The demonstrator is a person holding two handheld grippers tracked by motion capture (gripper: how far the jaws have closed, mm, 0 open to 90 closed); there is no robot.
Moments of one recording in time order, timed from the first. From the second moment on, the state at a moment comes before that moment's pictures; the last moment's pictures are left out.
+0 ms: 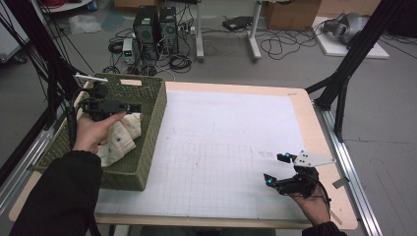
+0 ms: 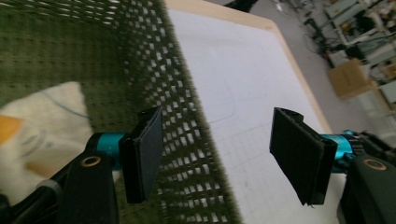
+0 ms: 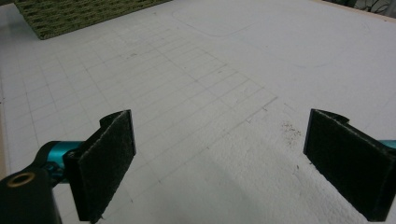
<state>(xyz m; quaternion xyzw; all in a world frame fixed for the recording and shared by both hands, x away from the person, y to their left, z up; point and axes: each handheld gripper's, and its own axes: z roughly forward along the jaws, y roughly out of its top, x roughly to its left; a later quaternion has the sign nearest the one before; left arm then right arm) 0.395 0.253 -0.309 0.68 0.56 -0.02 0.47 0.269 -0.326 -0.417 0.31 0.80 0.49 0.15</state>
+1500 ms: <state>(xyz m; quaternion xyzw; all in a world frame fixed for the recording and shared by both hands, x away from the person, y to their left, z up) 0.402 0.265 -0.358 0.76 0.60 0.14 0.21 0.269 -0.325 -0.418 0.30 0.80 0.49 0.15</state>
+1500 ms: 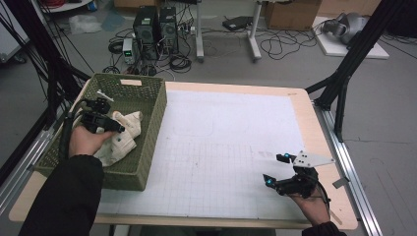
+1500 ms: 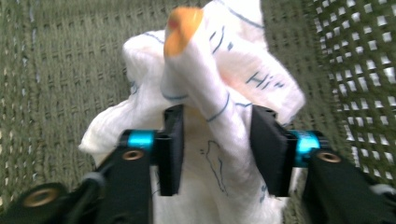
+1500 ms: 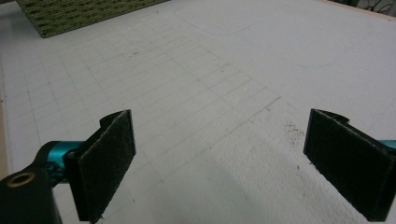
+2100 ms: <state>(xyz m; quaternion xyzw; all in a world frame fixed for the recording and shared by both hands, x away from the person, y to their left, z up) 0.414 0.260 -0.395 0.77 0.62 0.12 0.10 0.269 -0.322 -0.419 0.30 0.81 0.49 0.14</state>
